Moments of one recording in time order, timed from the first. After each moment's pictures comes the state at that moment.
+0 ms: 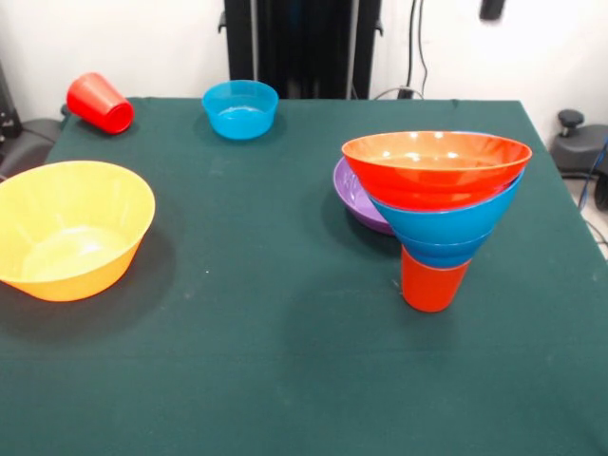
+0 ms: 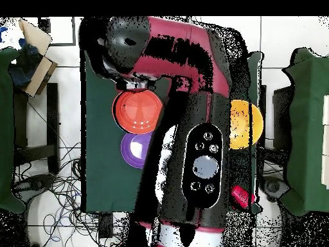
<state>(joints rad) -0.07 -0.65 -0.12 0.97 0.13 1.33 3.11</state>
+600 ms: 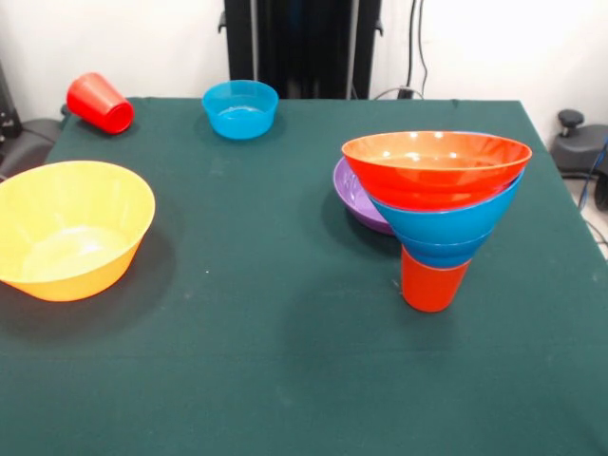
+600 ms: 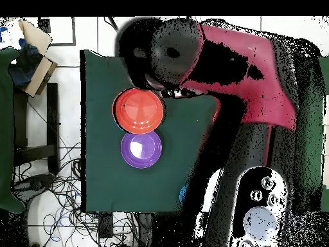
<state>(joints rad) -0.18 -0.81 -0.11 1.07 -0.03 1.26 2.77</state>
